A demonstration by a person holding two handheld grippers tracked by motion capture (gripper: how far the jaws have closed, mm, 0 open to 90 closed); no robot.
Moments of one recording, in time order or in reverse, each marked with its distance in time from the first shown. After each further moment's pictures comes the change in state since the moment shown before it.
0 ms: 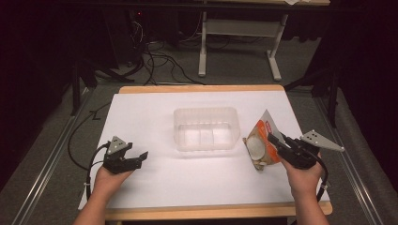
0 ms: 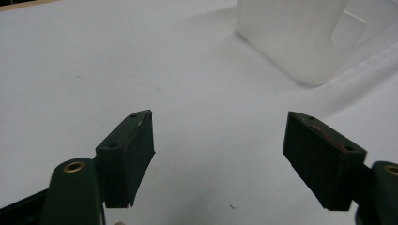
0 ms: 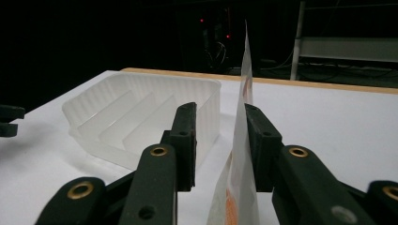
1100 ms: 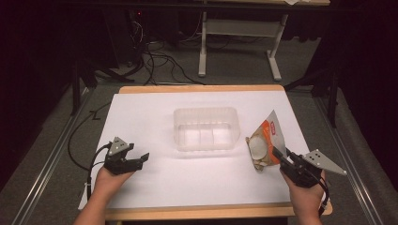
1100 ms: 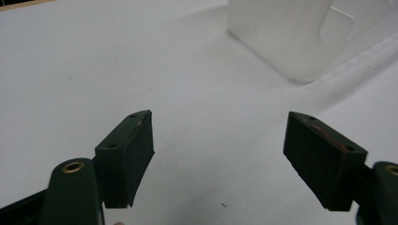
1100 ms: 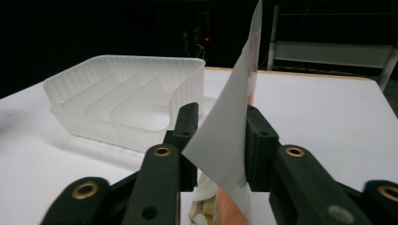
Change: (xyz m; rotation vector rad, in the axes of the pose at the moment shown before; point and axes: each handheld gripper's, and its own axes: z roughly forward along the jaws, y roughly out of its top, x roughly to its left) left arm -0.004 0.000 0.000 0.004 -0.016 0.020; right arm 0.012 -0.038 -0.026 -0.024 -0.104 -0.034
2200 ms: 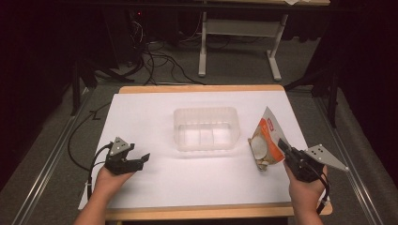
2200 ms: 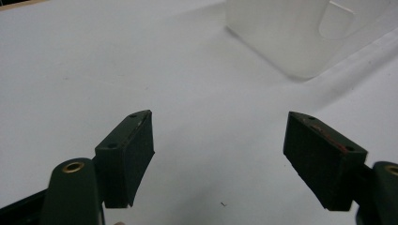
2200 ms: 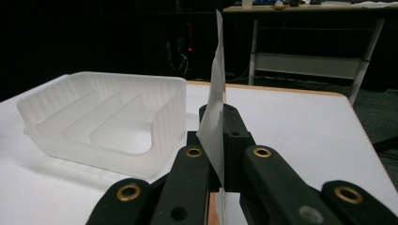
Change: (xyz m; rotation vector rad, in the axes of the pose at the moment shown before) left arm -0.001 0.000 0.001 0.009 -0.003 0.012; right arm 0.000 0.016 0.003 -0.041 -0.073 -0.008
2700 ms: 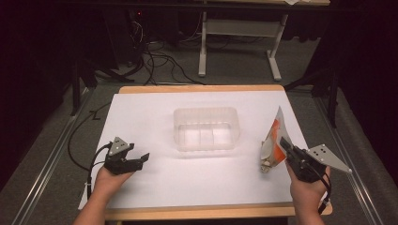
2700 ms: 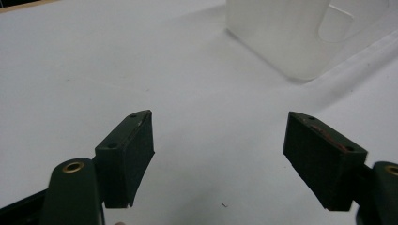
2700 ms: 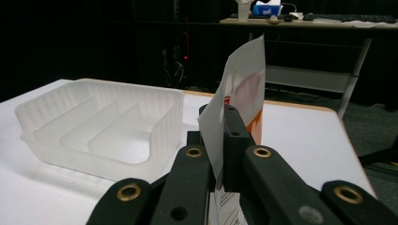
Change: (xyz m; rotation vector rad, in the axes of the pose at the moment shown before) left arm 0.002 0.000 -0.001 -0.010 -0.002 -0.005; right arm 0.004 0.009 -0.007 -0.033 -0.025 -0.046
